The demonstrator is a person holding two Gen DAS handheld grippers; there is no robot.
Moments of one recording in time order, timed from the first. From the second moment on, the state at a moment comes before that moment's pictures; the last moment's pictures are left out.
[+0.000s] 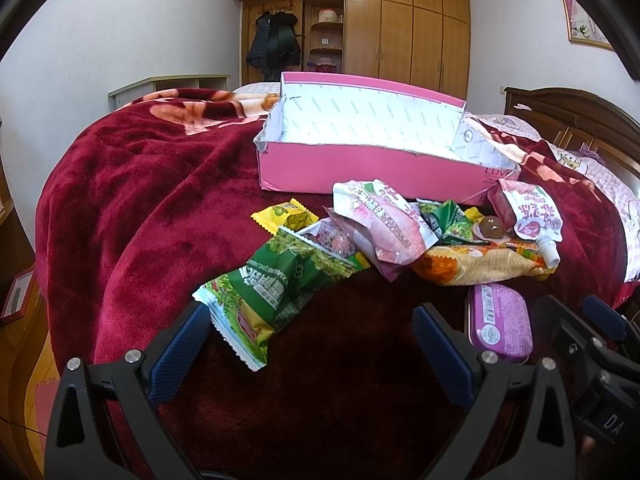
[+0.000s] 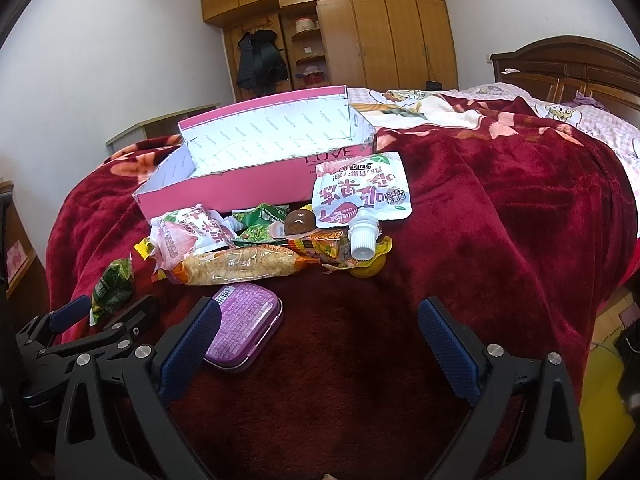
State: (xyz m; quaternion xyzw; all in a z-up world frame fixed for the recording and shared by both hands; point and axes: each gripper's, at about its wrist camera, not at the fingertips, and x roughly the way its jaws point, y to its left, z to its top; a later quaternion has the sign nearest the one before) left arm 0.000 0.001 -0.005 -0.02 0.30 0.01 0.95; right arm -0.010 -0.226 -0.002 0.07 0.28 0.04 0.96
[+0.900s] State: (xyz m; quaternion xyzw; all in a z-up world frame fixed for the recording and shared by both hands) left arm 0.002 0.001 -0.007 -0.02 0.30 0.01 0.95; right arm -0.011 -0.228 -0.004 0.07 0.28 0.04 0.95
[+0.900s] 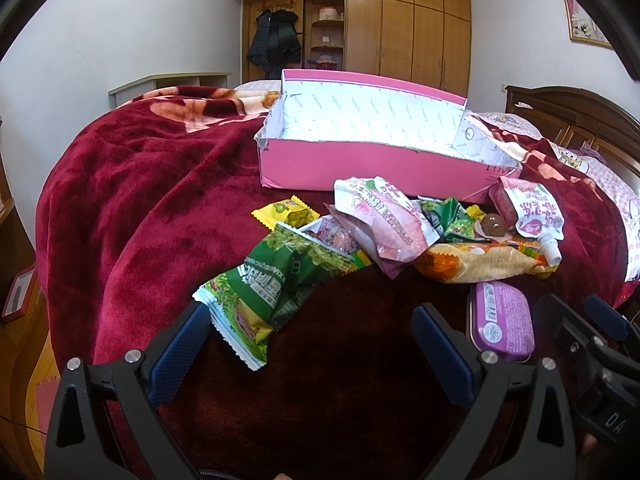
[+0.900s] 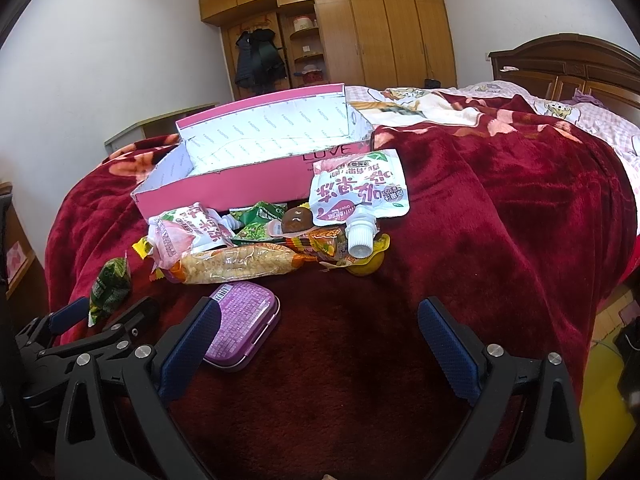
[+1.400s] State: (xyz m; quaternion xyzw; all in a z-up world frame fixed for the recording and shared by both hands) left arm 0.005 0.006 0.001 -0.02 0.29 0.00 0.96; right arm -0.010 -0.229 -0.004 0.08 0.29 0.04 0.95
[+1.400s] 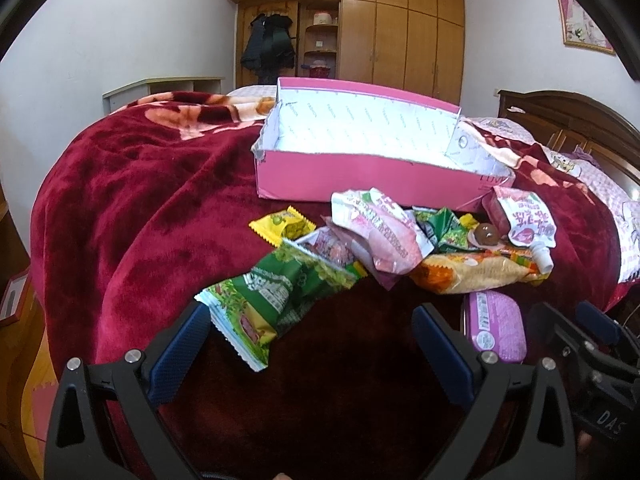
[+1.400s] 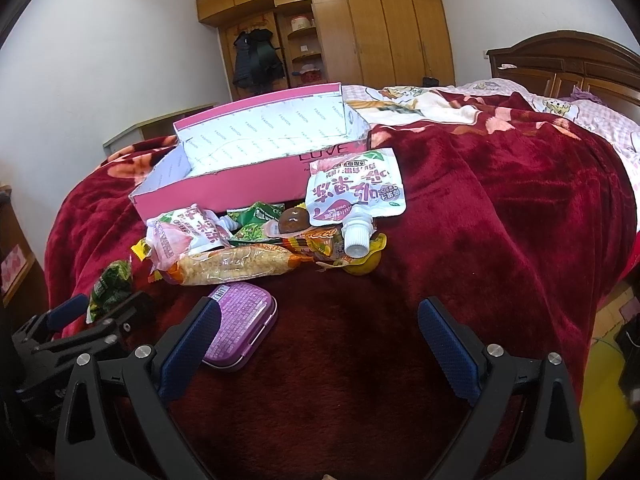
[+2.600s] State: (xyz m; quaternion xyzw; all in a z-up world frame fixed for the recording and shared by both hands) left arm 0.054 0.036 -0.021 0.02 0.33 0.00 0.94; right arm 0.040 -0.240 0.010 0.04 0.30 0.03 0.95
